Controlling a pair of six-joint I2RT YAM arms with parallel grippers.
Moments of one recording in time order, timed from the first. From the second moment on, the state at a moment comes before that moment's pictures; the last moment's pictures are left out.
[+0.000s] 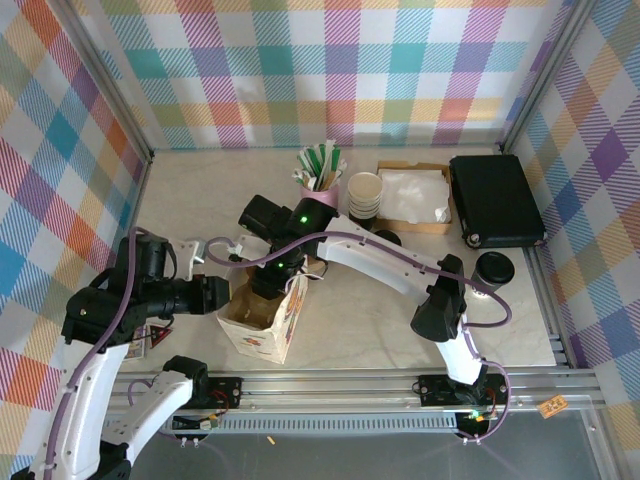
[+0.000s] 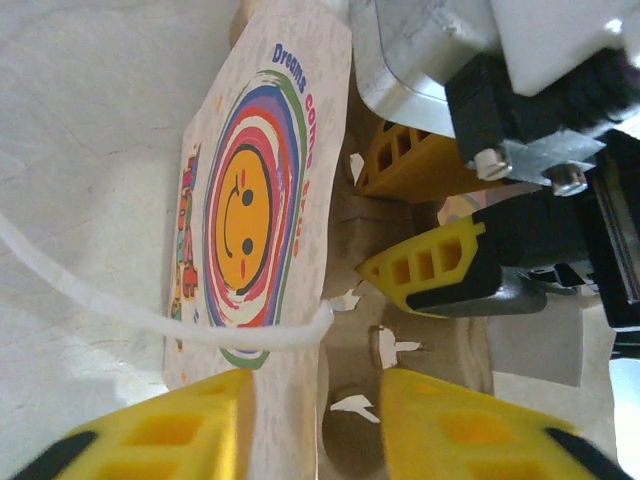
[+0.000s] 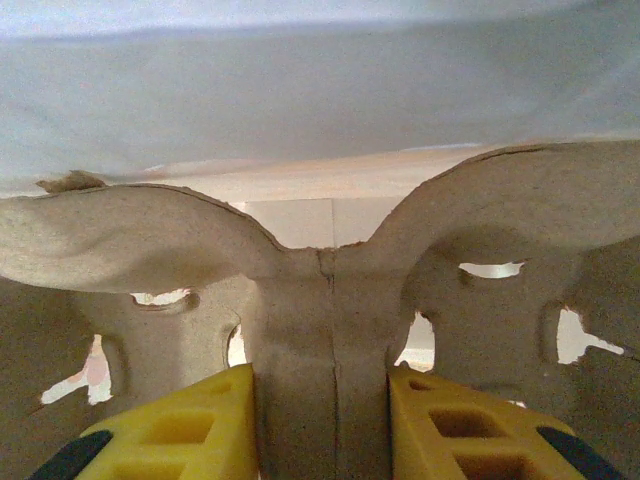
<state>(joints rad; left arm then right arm) -0.26 0.76 1.22 -1.37 0.37 -0.30 1.12 2.04 2.17 -1.30 -0.25 -0.12</state>
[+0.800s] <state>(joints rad) -0.26 0.74 1.17 -1.32 0.29 -0.36 1.13 2.02 2.08 -1.24 -0.25 -0.15</state>
